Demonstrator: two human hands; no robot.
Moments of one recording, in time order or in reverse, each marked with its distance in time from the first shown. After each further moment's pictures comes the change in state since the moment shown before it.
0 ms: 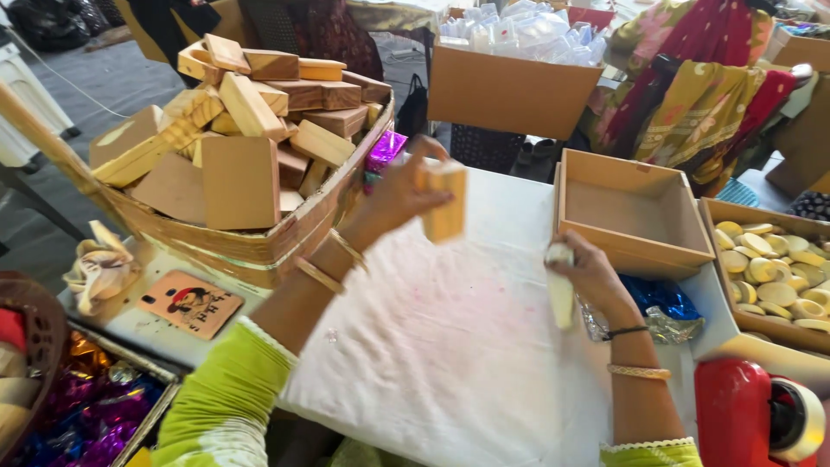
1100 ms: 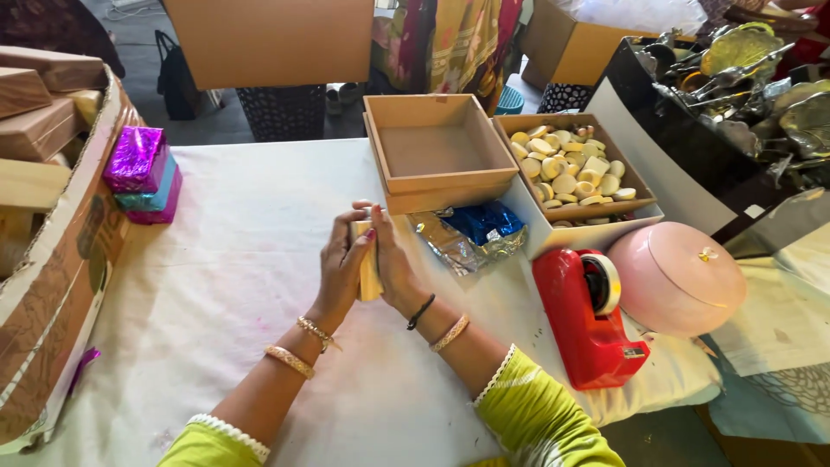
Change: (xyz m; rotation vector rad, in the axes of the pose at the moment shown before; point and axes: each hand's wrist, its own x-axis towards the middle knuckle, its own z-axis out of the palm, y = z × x) left_hand -0.056 0.005 0.204 -0.674 0.063 -0.378; right_hand -0.007 -0.061 0.106 1.130 0.396 0.184
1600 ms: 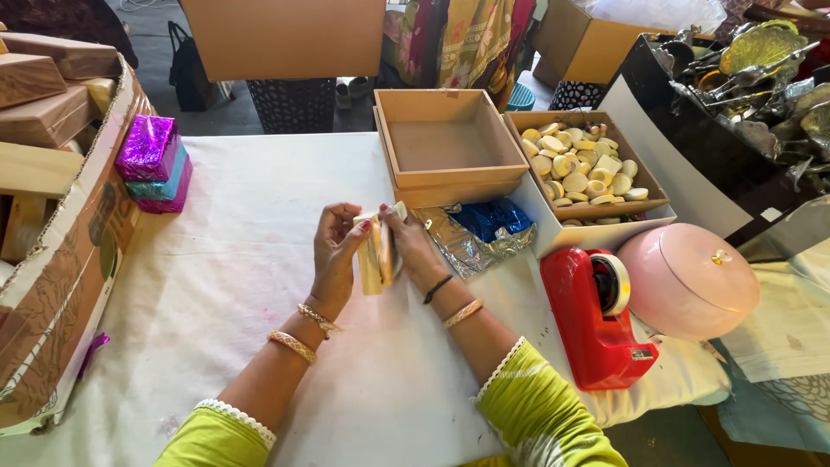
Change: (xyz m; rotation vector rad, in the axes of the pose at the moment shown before) left_hand 0.009 -0.029 -0.016 -0.361 0.009 -0.006; right_hand 0.053 0.029 -0.075 -0.200 0.115 -0.004
